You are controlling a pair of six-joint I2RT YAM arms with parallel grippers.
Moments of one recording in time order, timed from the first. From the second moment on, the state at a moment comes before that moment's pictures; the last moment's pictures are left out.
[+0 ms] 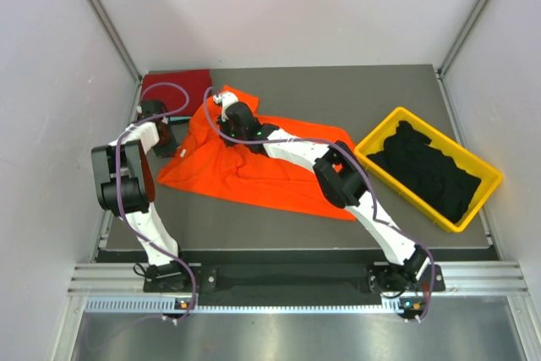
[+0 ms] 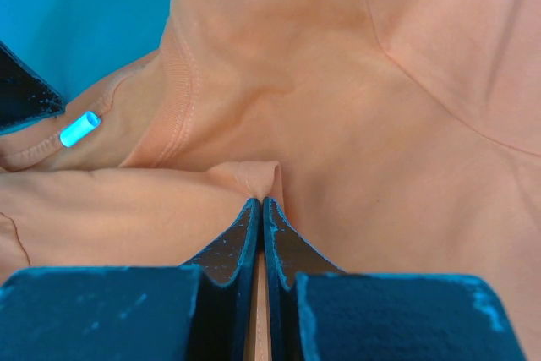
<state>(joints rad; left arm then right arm) 0.20 1.87 1.22 -0.41 -0.07 -0.27 0.88 2.55 2.14 -0.09 0.02 0.25</state>
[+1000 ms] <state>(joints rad) 0.18 1.75 1.33 -0.55 -0.33 -0.31 0.88 2.54 2.08 -0.08 0.10 0.31</state>
